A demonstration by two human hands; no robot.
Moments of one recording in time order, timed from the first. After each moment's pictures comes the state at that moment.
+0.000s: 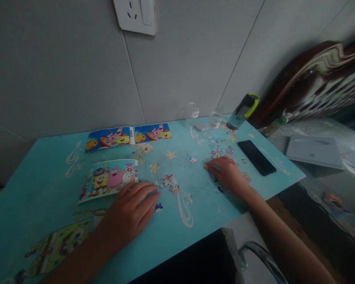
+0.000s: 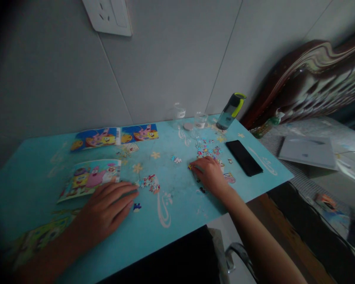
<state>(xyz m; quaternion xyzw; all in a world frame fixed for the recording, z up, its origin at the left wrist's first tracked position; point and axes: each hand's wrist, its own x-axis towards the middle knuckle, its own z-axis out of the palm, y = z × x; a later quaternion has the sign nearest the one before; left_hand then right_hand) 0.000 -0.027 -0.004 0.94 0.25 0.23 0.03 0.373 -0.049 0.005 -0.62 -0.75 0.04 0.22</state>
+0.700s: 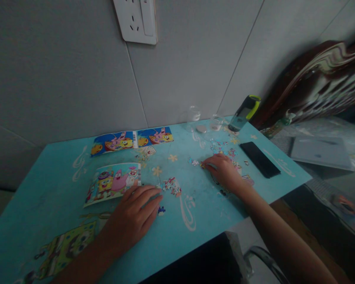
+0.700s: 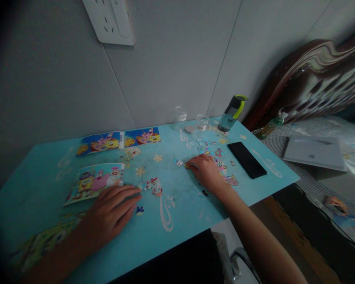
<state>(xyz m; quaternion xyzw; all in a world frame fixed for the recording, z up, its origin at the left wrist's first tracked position) 0.004 -0.029 0.001 0.93 0.26 0.25 0.04 0.361 -0.024 0.006 -0.60 -0.77 0.03 0.21</state>
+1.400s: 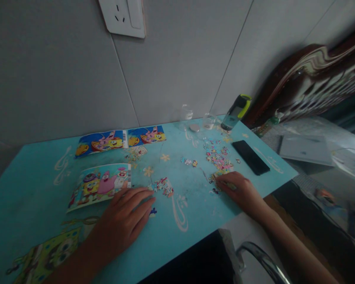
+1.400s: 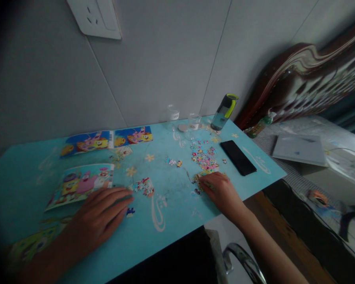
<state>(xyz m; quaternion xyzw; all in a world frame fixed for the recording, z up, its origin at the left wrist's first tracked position) 0.001 -0.028 -0.004 0.94 0.24 0.23 0.03 0.393 -0.118 0.010 -0.65 -0.72 0.09 0.23</state>
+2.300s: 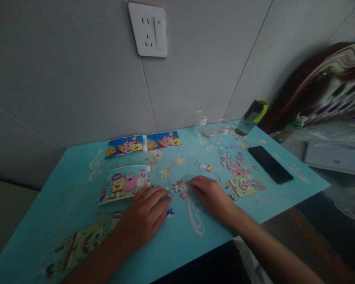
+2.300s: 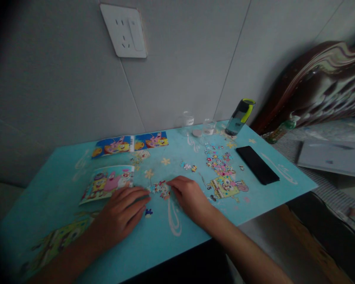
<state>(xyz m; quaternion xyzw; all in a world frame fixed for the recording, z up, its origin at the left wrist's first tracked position) 0.004 -0.029 0.003 0.93 0.26 0.24 0.05 0.267 -0.060 0.021 -0.53 -0.74 0.25 0.33</state>
